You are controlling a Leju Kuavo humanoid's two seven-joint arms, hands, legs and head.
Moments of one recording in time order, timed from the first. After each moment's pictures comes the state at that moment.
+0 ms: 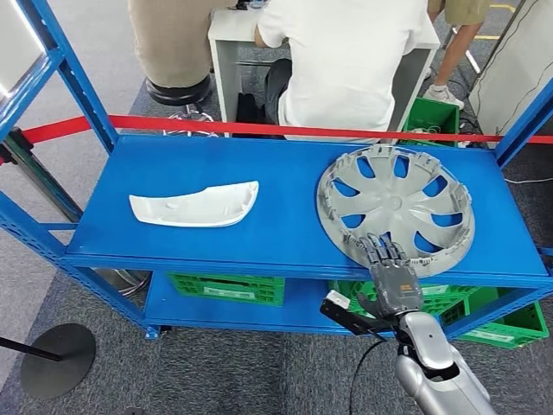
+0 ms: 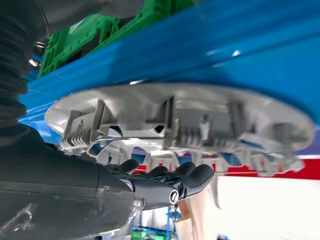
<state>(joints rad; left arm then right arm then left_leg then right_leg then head) 0.00 0.01 -0.19 -0.16 0.22 0.03 -0.23 -0.15 -0.20 0.38 -1.03 1.11 -0.19 0.17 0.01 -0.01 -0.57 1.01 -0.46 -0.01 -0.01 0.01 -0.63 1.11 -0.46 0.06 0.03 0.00</state>
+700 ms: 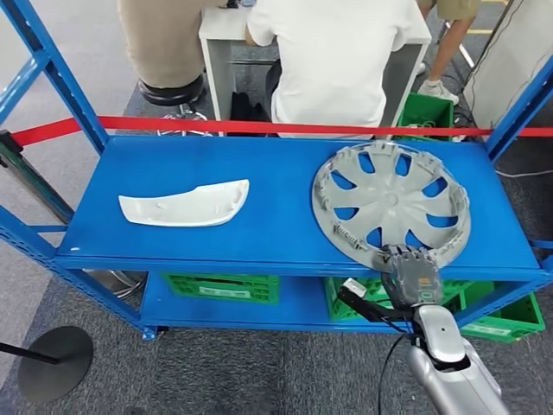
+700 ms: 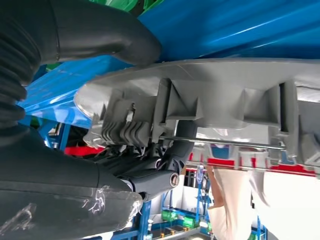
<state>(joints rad) 0.00 0.01 -0.19 -0.16 0.22 0.01 -0.26 -0.15 -0.20 0.27 -0.98 1.21 -0.22 0.21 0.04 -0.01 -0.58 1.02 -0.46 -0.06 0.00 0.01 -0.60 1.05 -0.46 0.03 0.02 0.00</state>
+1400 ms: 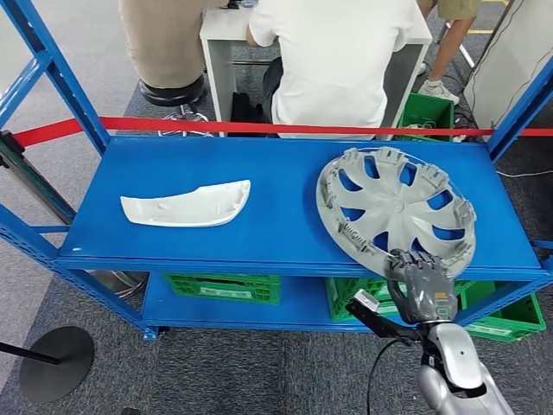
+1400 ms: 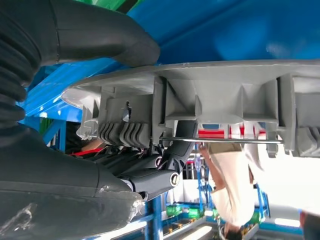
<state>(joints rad) 0.01 0.01 -0.19 -0.16 0.23 -0.06 -0.42 -0.01 -0.21 0.20 -1.20 1.14 -0.29 0.14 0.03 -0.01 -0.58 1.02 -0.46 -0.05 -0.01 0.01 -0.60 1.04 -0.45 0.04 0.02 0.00</state>
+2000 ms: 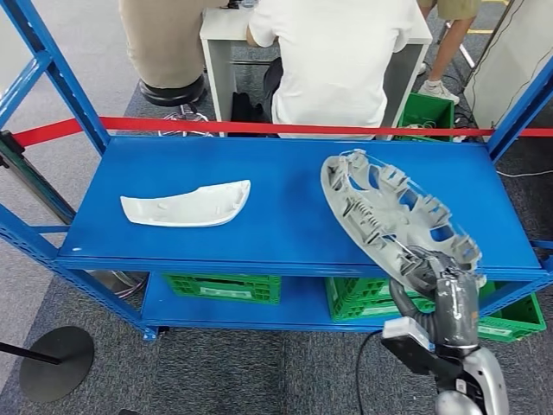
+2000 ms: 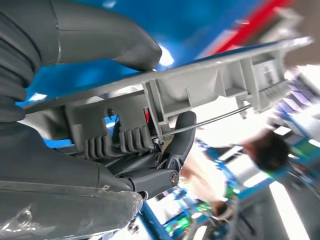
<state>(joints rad) 0.01 0.01 -0.21 -0.16 0.24 0.01 -0.47 0.16 -0.21 0.17 -1.58 0.68 -0.36 -0.16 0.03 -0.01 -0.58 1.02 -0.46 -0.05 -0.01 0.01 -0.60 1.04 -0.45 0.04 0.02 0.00</state>
